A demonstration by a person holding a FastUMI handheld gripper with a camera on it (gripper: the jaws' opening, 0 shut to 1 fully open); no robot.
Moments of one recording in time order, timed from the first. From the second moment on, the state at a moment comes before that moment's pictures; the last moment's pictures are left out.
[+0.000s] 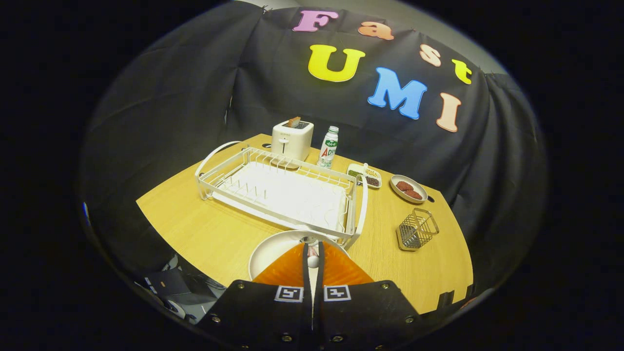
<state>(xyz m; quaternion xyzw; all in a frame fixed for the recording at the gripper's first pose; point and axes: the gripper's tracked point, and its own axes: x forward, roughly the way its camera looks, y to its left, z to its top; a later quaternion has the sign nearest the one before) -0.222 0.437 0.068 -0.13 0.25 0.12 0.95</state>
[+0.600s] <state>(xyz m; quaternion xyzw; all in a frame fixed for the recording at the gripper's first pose) -0.202 0.436 0.052 -0.12 0.26 0.11 0.95</state>
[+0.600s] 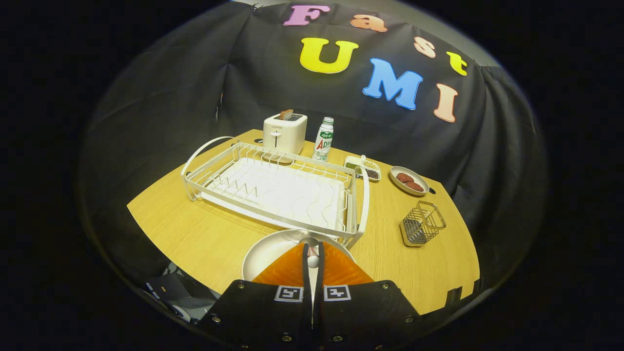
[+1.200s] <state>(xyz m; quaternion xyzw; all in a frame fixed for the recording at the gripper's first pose) -0.200 0.440 0.049 -0.13 0.26 0.12 0.95</state>
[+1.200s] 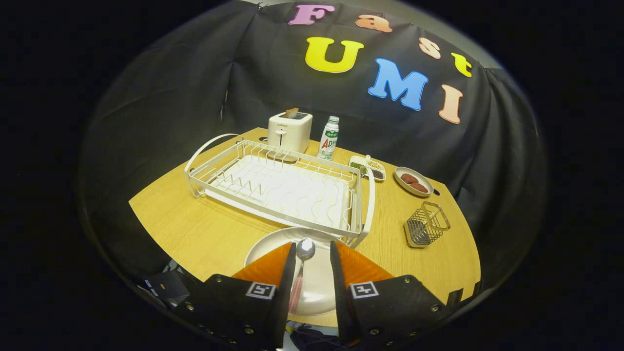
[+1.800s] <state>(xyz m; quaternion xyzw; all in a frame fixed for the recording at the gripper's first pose) -0.174 0.425 0.114 -0.09 0.18 0.10 0.97</state>
